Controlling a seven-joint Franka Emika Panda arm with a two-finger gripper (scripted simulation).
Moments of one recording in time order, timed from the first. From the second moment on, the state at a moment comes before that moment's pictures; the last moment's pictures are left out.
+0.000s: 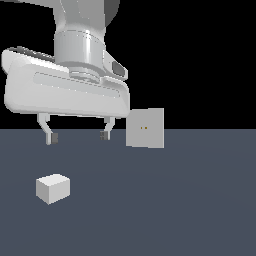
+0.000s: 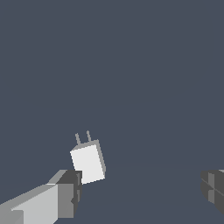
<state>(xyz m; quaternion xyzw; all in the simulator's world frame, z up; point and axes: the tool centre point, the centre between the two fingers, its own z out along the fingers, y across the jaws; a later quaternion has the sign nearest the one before) -0.068 0.083 0.084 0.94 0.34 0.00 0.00</state>
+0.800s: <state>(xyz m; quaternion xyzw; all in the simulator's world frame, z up) -0.109 0.111 0.062 0.89 0.46 0.01 0.00</state>
